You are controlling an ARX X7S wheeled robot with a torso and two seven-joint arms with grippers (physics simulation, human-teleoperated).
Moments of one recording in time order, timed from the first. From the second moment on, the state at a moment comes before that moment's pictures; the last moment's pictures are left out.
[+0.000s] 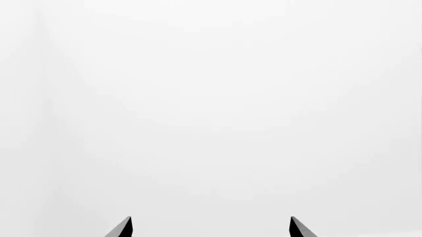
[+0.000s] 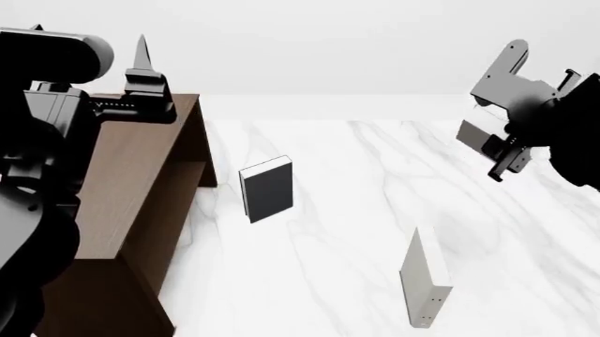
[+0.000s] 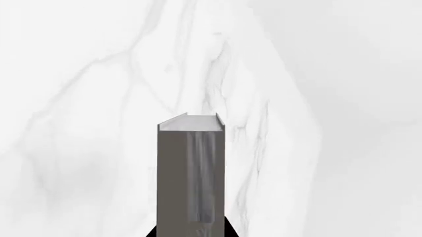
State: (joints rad) left arm -0.84 -0.41 -0.02 0.76 -0.55 -1.18 -0.35; right arm 1.57 0.62 -1.31 0.74 0.19 0.73 -0.63
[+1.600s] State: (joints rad) left arm -0.92 -0.43 -0.01 0.80 -0.58 -1.18 -0.39; right arm 1.00 0.54 0.02 -0.56 1.51 1.36 0.30
